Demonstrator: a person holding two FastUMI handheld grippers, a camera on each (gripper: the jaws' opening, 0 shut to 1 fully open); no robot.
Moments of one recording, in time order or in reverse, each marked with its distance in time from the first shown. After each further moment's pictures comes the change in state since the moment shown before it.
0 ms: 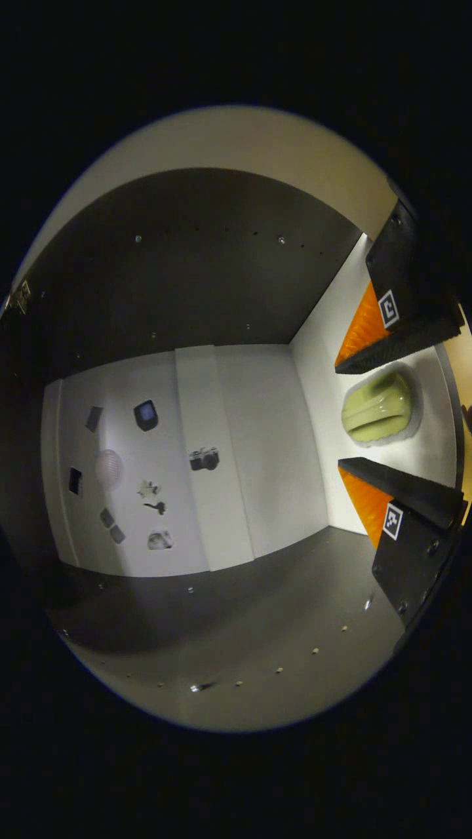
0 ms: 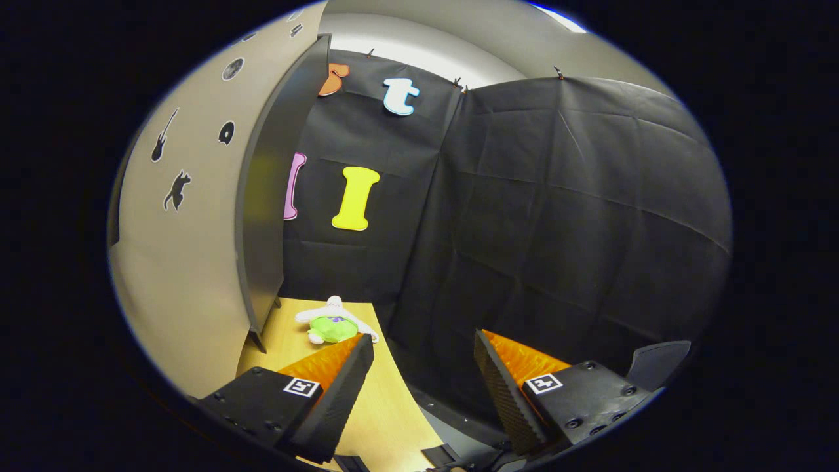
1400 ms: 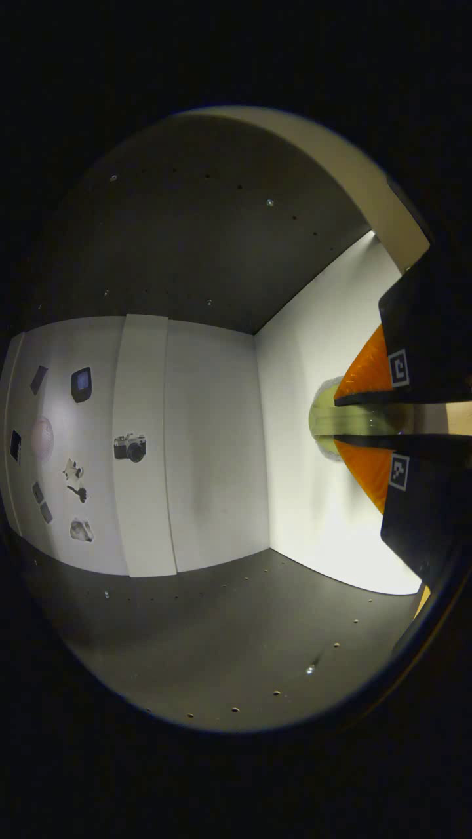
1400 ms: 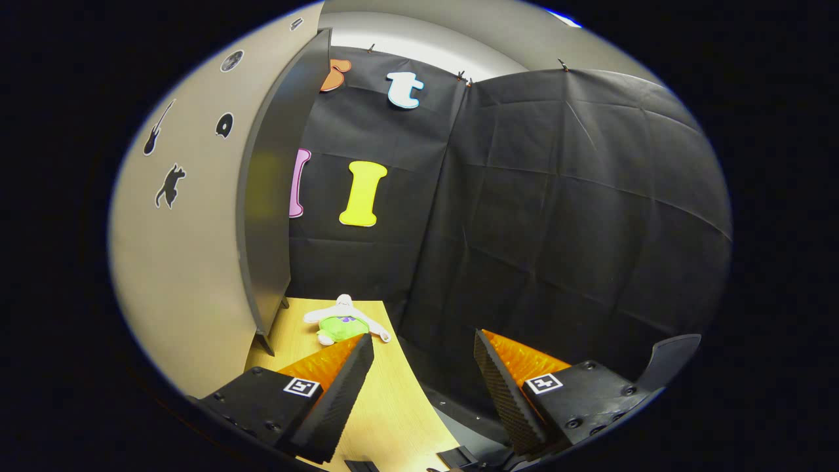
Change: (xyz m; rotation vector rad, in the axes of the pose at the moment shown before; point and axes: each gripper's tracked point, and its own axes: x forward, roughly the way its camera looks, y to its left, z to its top) left arm 0.011 -0.013 -0.045 -0.170 0.190 0.026; right arm 0.019 0.017 -0.006 0.022 0.018 0.030
